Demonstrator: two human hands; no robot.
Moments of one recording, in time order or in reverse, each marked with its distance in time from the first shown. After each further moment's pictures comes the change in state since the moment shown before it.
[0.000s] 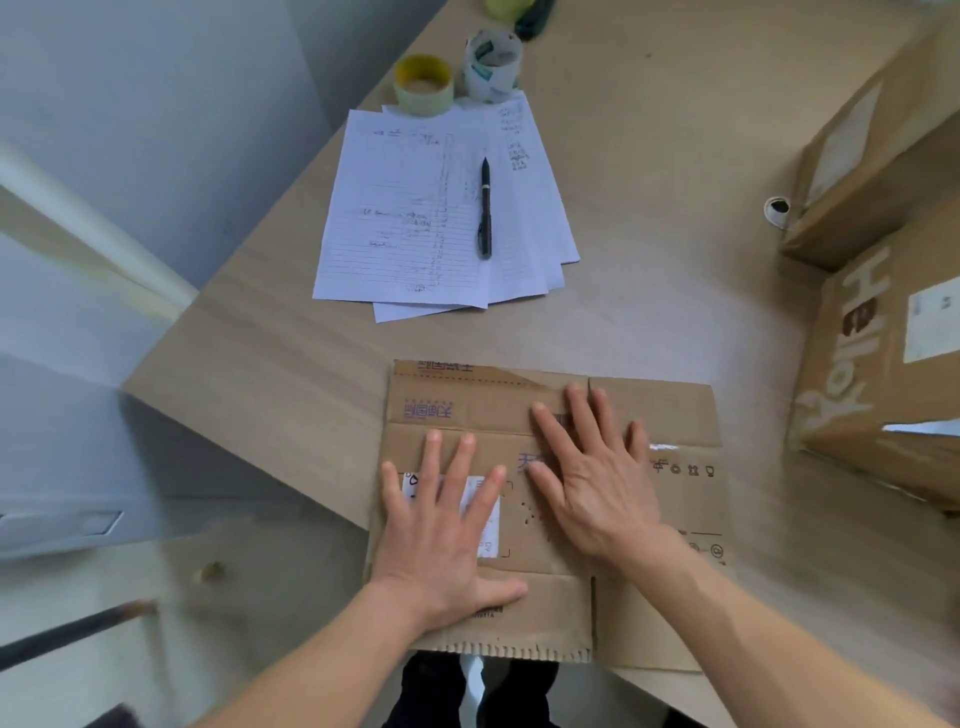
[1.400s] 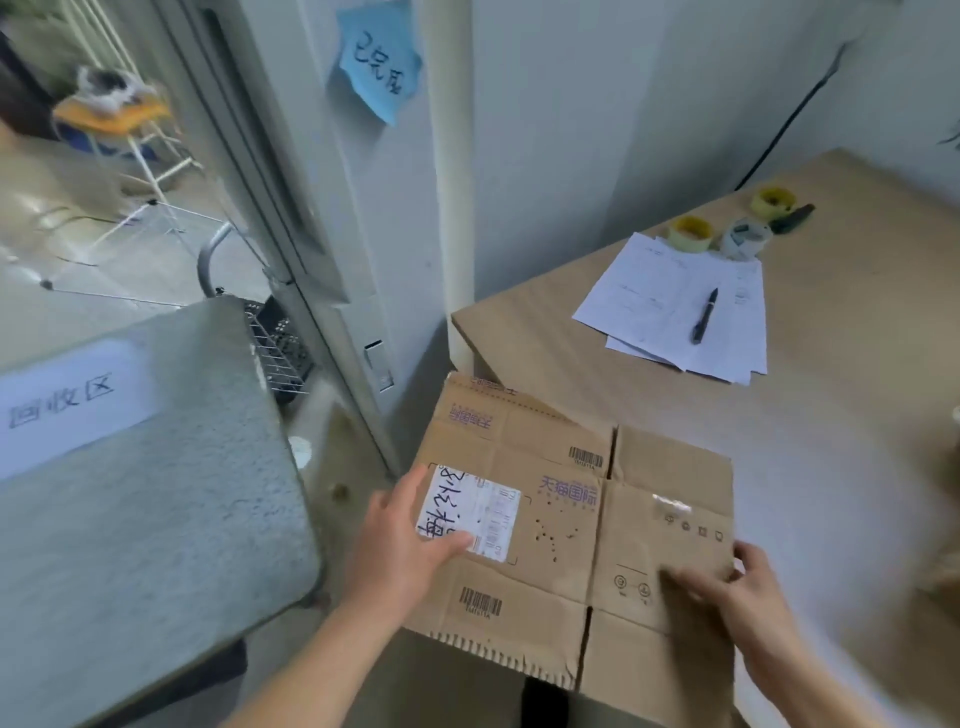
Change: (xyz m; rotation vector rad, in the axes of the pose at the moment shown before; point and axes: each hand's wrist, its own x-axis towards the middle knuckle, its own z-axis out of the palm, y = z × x) left_hand -0.259 -0.011 -0.058 -0.700 0.421 -1.058; right_hand -0.140 -0.028 -0.068 1.028 -0.229 0.381
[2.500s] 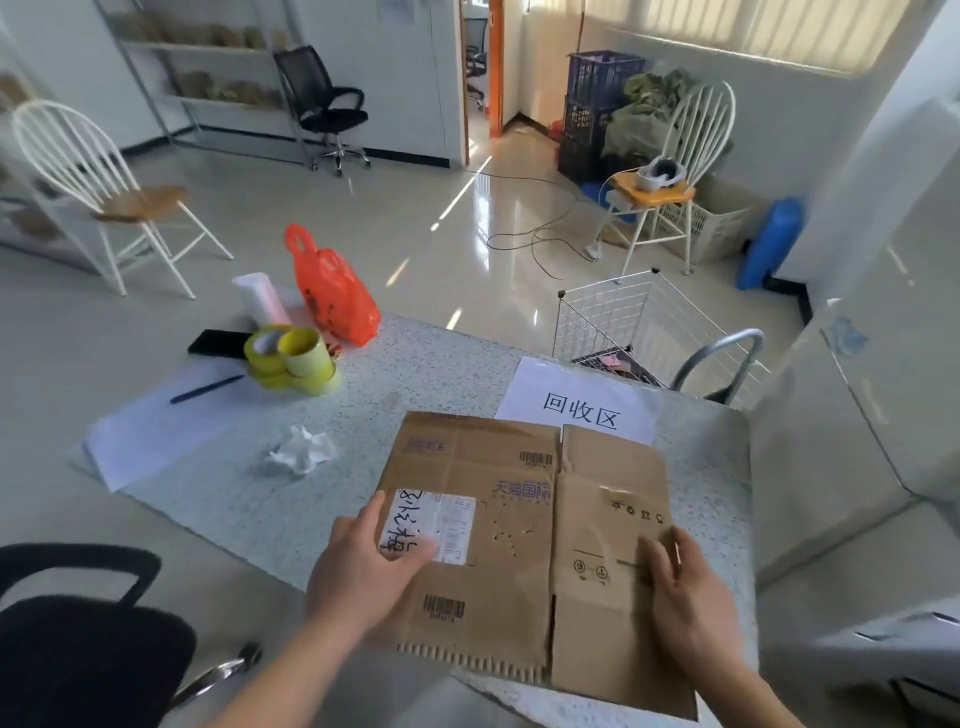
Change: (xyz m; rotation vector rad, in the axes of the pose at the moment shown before) left_hand -0.125 -0.380 -0.336 -0.079 0.585 -0.765; right_hand -0.217 -0.144 0.548 -0.662 -0.572 -0.839
